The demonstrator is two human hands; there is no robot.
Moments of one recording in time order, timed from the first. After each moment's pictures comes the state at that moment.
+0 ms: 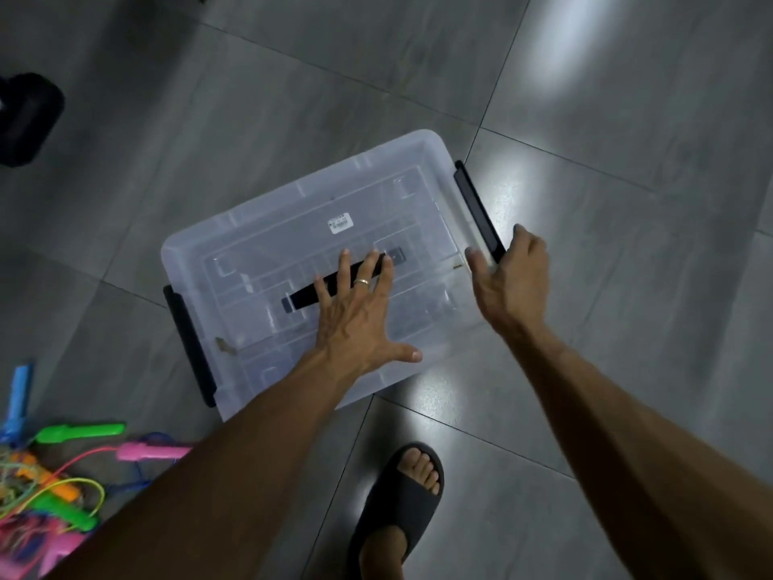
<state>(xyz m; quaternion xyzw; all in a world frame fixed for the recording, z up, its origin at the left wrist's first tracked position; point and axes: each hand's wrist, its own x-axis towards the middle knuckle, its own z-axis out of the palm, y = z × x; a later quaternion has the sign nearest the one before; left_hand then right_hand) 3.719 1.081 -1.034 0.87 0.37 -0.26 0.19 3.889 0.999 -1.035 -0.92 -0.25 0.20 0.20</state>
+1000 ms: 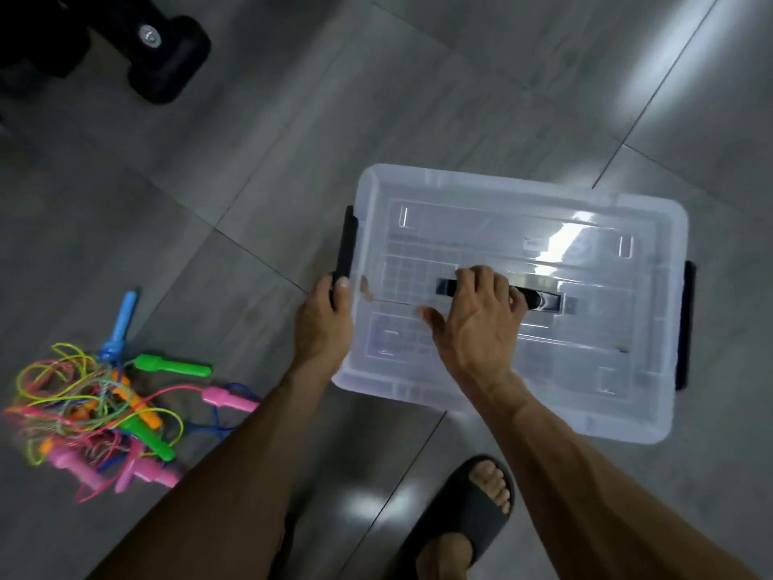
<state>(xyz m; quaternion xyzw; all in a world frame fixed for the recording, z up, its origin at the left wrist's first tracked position) 3.544 1.135 -1.042 0.56 0.71 0.09 0.43 3.698 1.065 -1.054 -0.85 -0.50 0.16 0.05</state>
